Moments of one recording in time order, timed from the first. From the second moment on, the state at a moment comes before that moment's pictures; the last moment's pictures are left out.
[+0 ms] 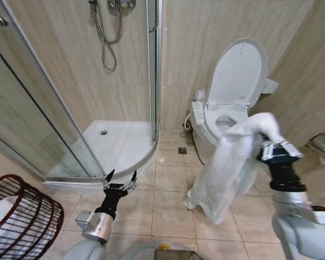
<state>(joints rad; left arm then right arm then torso) 1.91 -1.61 -0.57 -2.50 -0.12 0.18 0.14 -1.56 1.25 1.00 2.41 0.27 0.32 -0.04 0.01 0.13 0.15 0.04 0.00</state>
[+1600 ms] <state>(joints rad) 1.91 -1.61 -0.57 -2.50 -0.12 0.18 0.14 -1.54 1.25 1.11 2.50 0.40 0.34 0.06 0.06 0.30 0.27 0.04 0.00</state>
